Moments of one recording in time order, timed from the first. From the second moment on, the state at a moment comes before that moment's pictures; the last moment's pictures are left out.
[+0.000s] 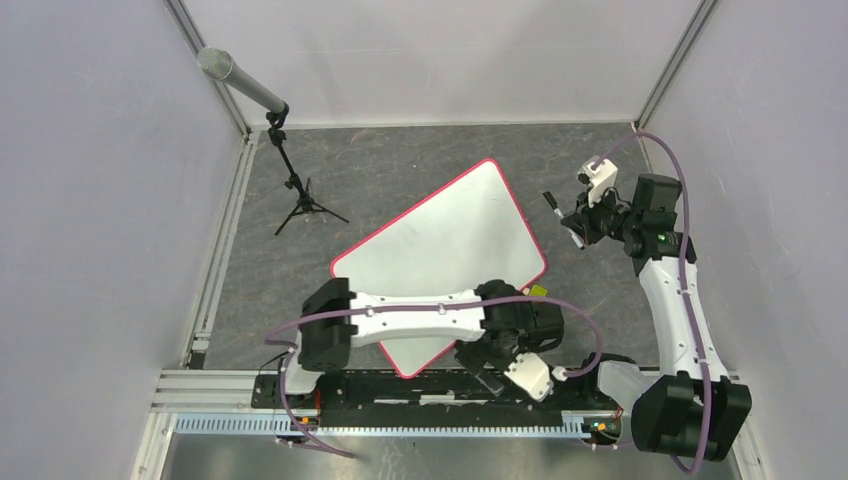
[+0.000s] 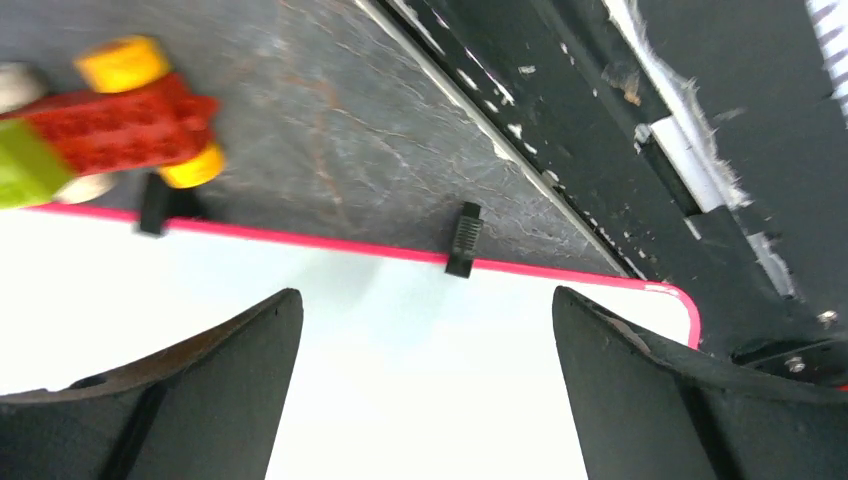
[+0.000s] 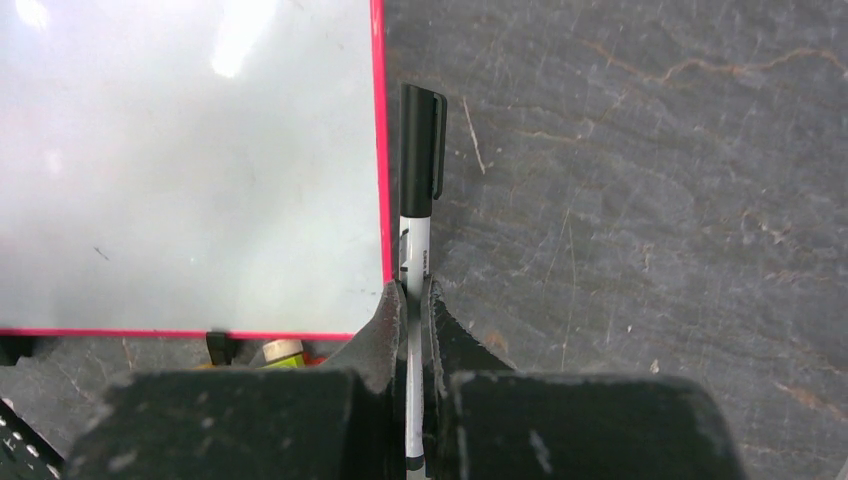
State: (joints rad) left arm -1.45 2.03 1.75 -1.21 0.01 0.90; right arm -0.14 1.05 0.90 -0.52 -0.68 -0.49
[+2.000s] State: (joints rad) left arm -0.57 1.54 1.60 -0.60 0.87 -0.56; right arm 0.64 1.13 1.30 -0.62 -0.38 -0.64
